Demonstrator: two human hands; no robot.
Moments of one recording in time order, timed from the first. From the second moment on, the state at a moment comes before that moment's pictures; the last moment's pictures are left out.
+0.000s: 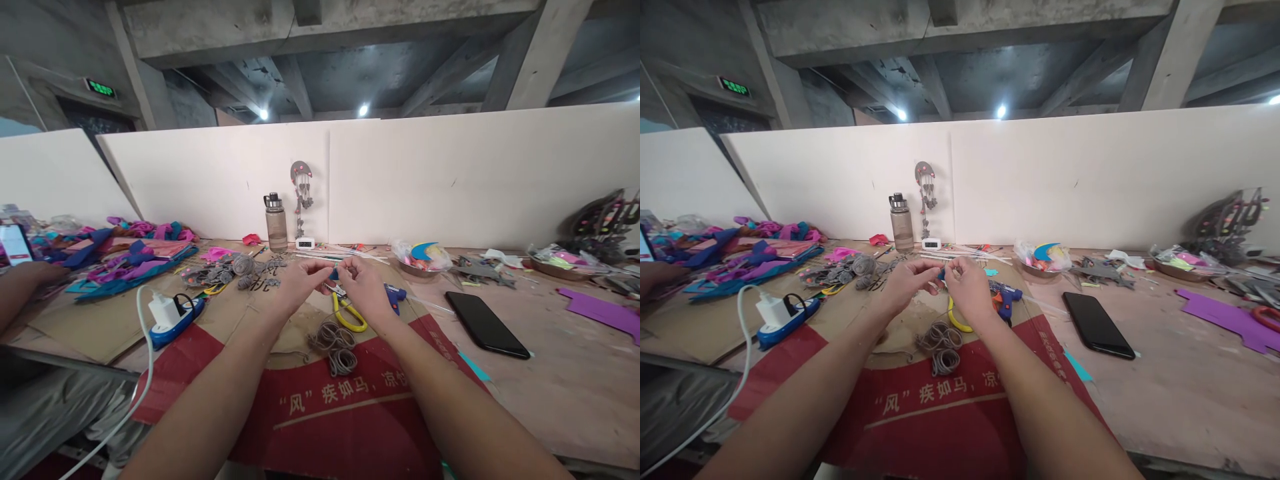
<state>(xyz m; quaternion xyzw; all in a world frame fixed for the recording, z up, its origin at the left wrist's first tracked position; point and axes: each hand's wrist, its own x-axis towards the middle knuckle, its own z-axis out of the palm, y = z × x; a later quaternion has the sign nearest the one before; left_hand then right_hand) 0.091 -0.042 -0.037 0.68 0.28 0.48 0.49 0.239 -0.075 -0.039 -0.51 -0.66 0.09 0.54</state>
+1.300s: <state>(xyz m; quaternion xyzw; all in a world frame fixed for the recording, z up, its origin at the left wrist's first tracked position) 0.031 0.018 -0.034 0.44 0.33 0.78 0.30 0.244 -0.092 -0.013 -0.39 -0.58 0.47 0.54</state>
